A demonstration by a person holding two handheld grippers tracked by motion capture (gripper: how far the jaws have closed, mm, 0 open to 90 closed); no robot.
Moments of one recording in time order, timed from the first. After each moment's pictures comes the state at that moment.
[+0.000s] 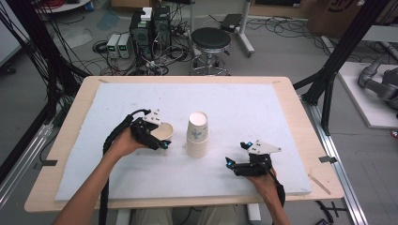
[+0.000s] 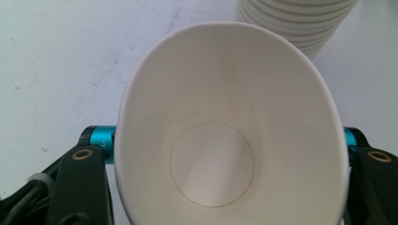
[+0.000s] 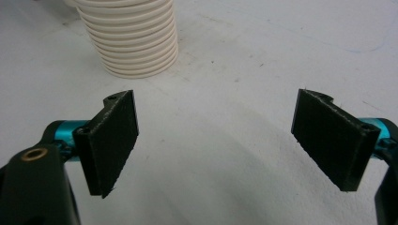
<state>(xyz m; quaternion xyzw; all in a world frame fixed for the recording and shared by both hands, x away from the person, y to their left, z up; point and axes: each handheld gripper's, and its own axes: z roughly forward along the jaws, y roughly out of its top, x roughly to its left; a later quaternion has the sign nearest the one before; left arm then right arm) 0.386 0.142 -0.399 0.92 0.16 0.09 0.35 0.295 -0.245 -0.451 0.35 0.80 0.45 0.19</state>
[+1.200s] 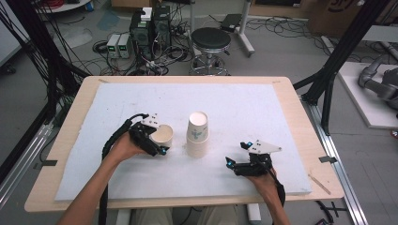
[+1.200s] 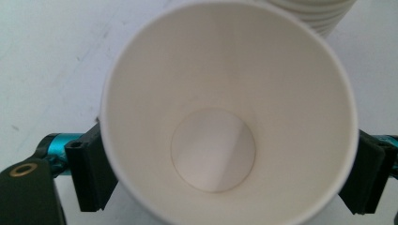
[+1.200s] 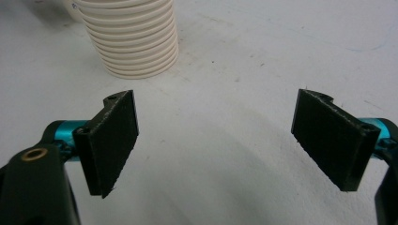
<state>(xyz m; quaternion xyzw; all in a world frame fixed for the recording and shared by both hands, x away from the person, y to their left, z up) 0.382 0.157 -0.420 0.91 0.19 0.08 0.36 0.297 -0.246 -0.451 0.35 0.80 0.45 0.19</state>
